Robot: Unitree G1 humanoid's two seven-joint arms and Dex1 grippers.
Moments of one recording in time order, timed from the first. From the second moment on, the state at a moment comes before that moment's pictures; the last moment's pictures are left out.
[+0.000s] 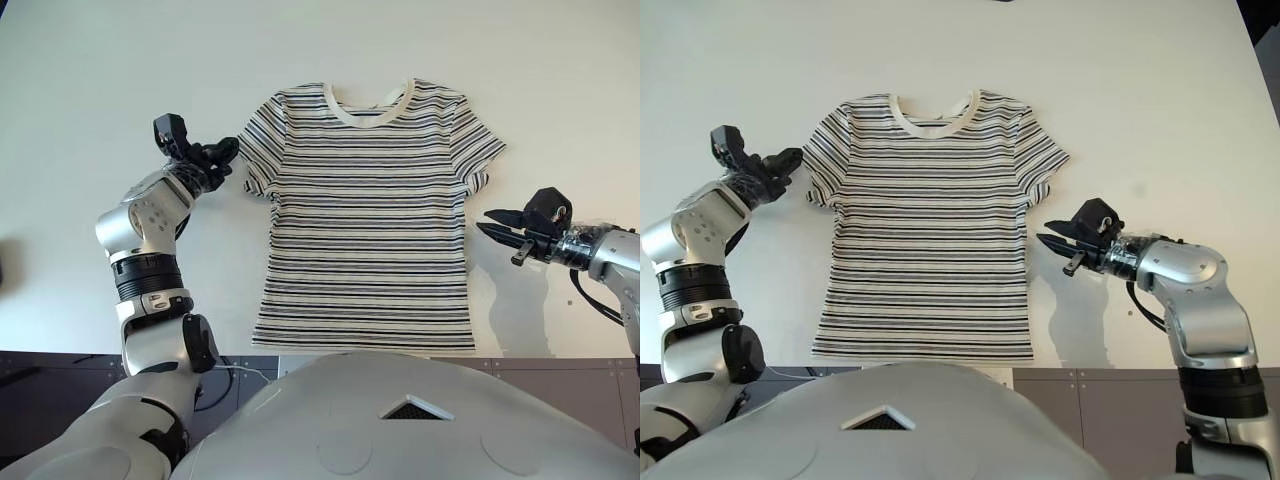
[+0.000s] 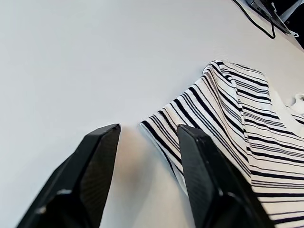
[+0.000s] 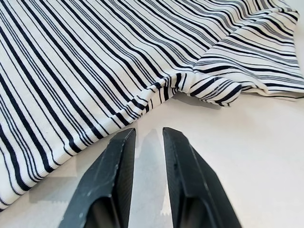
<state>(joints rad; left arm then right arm) -0.28 0.35 0.33 0.32 -0.45 0.75 -0.36 0.22 -0.80 -0.02 -0.29 0.26 0.44 0.86</state>
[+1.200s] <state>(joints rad) -0.37 0.27 0.31 0.18 -0.54 0.91 -0.29 0.25 -0.77 0.02 -0.31 0.24 0.44 0.81</state>
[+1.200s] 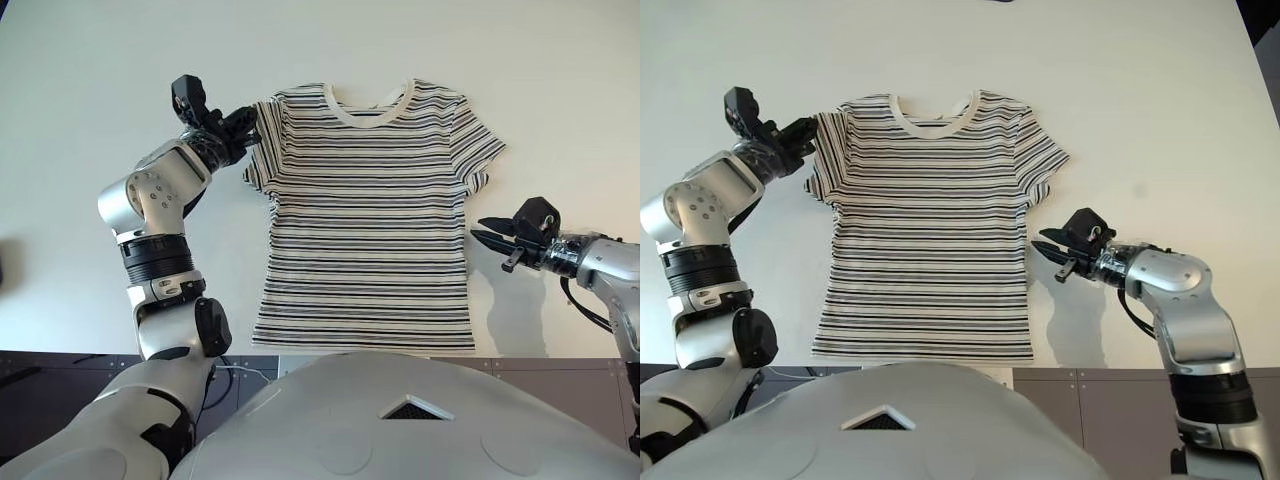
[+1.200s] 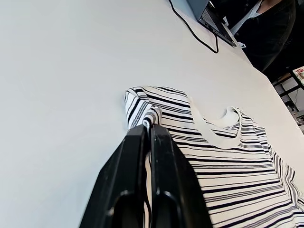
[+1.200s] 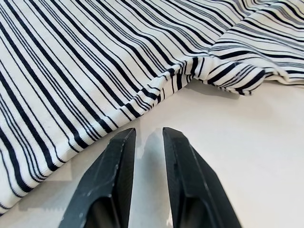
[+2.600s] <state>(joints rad) -0.06 0.52 -0.27 -0.08 -0.07 0.37 -0.57 -0.21 -0.42 -0.34 0.13 0.52 0.89 0.39</state>
